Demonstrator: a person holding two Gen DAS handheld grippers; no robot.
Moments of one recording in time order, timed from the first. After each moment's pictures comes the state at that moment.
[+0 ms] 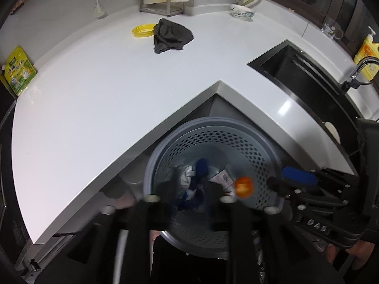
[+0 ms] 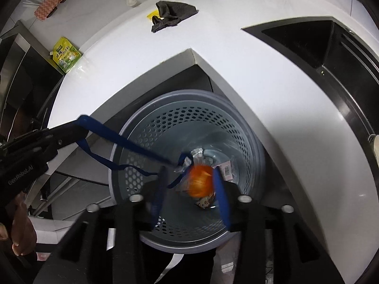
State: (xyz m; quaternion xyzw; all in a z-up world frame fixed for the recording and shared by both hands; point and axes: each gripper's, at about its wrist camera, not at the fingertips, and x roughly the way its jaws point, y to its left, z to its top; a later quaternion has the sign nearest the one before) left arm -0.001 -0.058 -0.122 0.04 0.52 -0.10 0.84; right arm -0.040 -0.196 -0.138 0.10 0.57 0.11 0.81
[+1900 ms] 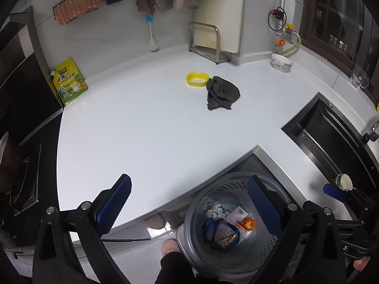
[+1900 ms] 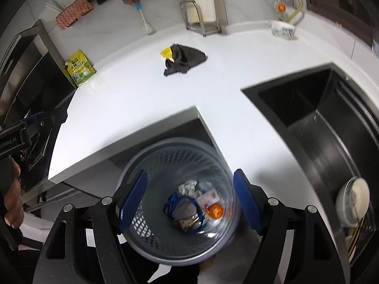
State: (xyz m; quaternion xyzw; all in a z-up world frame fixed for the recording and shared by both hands) left arm 0.010 -0.020 -0.034 0.01 0.44 0.02 0.90; right arm -0.022 -0.206 -0.065 0.04 0.49 0.13 0.86
